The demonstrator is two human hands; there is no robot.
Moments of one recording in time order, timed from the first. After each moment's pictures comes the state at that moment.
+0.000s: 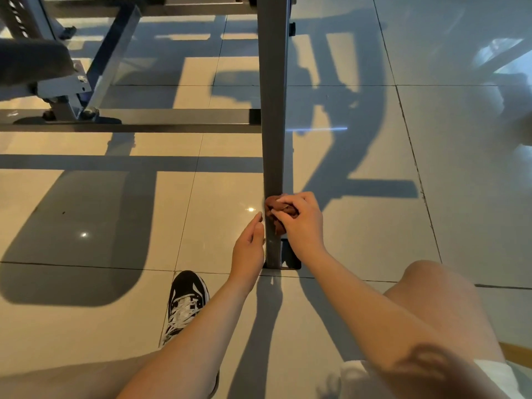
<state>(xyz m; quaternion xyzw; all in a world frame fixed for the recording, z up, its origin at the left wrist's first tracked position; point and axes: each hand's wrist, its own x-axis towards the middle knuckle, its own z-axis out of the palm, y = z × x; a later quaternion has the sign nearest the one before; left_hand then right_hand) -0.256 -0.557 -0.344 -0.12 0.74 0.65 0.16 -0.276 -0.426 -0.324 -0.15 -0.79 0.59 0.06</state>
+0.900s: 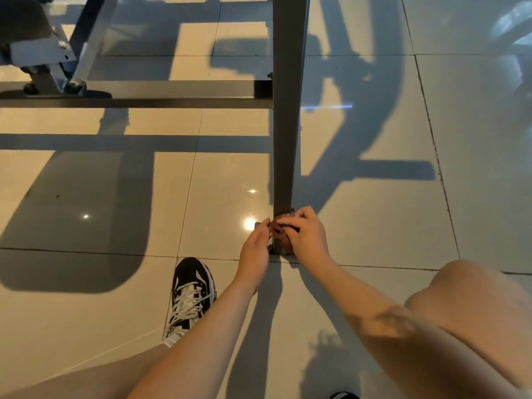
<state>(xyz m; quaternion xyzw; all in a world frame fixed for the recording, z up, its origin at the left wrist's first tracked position) -0.242 -0.571 -0.400 -0.17 0.71 0.64 0.25 -0.249 -0.437 -0.393 -0.15 -0.85 0.51 -0.06</state>
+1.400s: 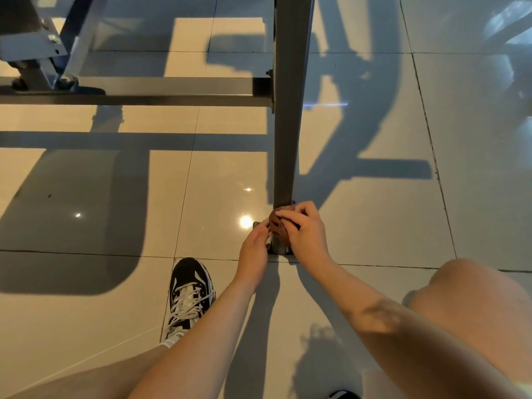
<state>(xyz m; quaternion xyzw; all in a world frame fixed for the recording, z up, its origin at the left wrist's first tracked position) -0.248 -0.570 -0.401 -0.18 0.71 0.63 0.25 -0.253 -0.443 -0.388 -0.17 -0.82 0.54 -0.01</state>
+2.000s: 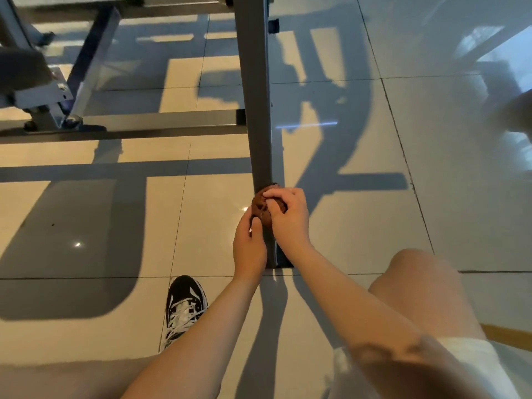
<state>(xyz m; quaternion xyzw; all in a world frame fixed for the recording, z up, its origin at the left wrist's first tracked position) -0.261 -0.534 -0.334 -0.13 0.76 0.63 0.09 -0.286 -0.440 -0.314 -0.19 -0.77 0.61 0.06</state>
